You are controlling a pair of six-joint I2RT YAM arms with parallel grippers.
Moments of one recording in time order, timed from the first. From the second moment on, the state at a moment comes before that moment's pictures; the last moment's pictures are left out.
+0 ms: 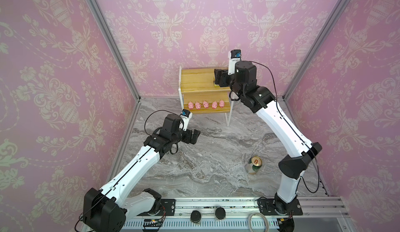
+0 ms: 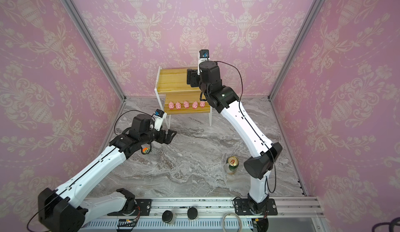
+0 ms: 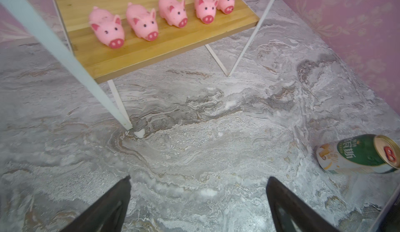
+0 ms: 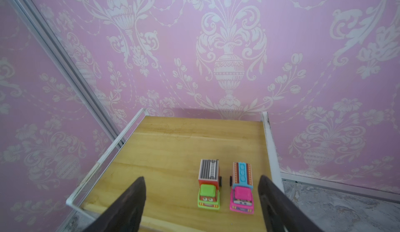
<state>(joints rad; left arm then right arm) -0.41 1.15 0.97 -0.47 0.12 -0.14 0.61 1.78 2.14 -0.49 0.32 0.18</state>
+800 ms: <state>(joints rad) 0.04 1.20 0.89 -0.74 -0.01 -0.54 1.12 1.81 1.35 -0.26 0.09 0.01</state>
